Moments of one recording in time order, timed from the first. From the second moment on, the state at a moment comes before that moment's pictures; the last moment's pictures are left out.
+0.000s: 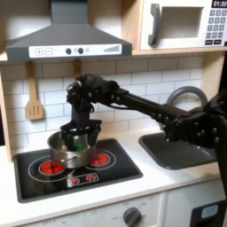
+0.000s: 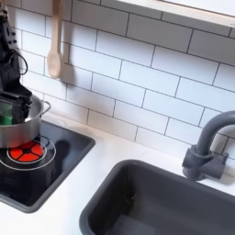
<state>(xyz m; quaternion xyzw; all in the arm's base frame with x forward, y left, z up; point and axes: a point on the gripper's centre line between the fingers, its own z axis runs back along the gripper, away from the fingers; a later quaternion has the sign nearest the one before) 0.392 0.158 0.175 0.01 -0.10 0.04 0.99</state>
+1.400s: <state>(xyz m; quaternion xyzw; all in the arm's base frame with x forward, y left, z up) 0.376 0.079 0.175 -0.01 -0.09 -0.01 1.00</state>
